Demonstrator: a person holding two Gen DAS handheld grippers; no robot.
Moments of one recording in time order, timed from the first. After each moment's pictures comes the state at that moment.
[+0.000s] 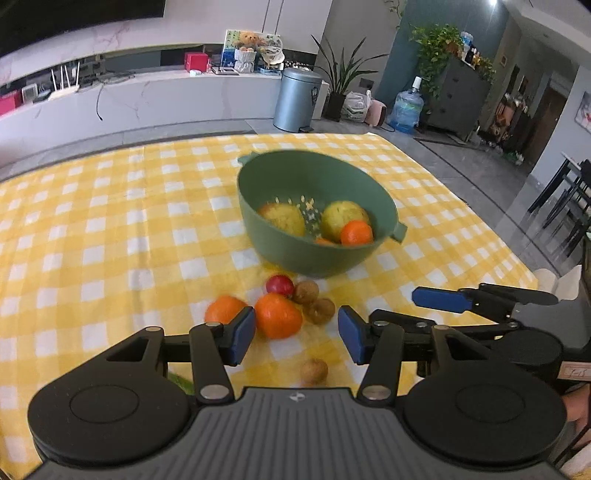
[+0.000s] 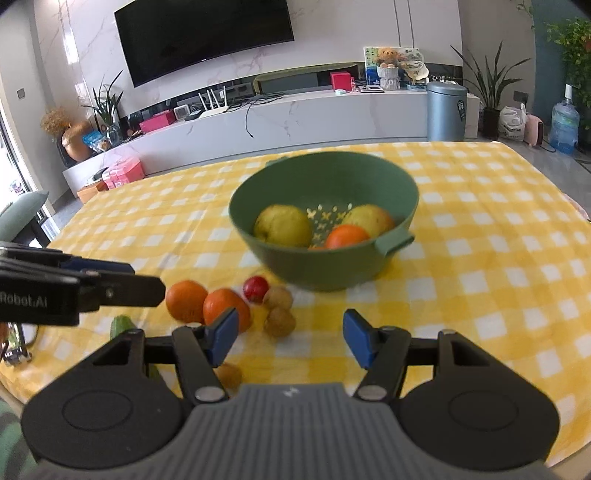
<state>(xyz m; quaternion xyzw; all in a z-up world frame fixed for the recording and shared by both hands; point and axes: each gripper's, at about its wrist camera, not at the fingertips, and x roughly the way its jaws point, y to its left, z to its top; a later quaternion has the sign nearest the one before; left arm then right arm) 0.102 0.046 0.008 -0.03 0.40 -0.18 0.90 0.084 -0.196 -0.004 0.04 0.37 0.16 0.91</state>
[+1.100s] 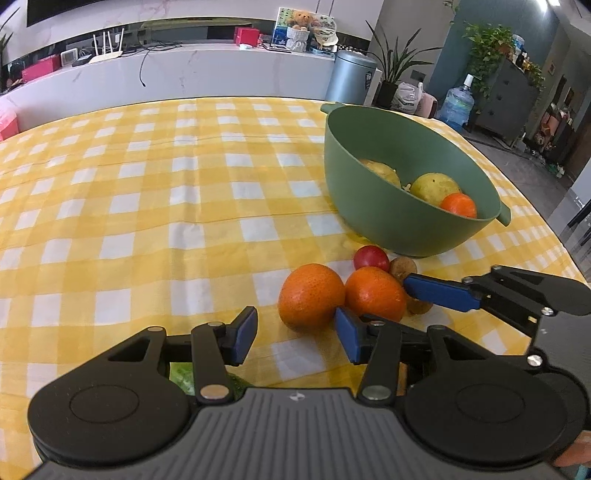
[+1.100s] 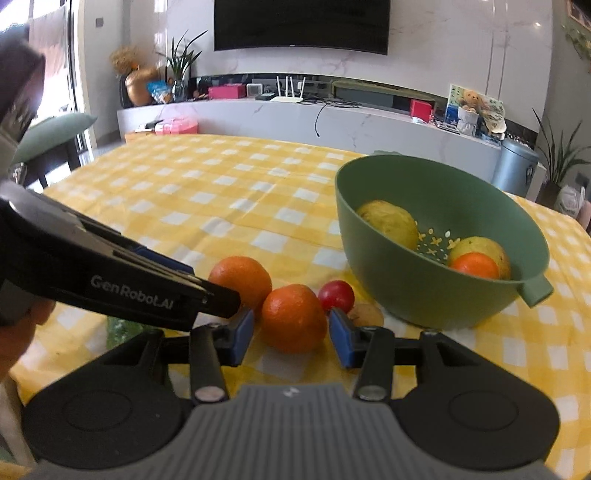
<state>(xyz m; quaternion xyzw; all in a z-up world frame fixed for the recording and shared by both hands) 0.135 0.080 -0.057 -0.05 0.43 -0.12 0.89 0.113 -0.110 -0.056 -0.09 0.33 0.25 0.91</state>
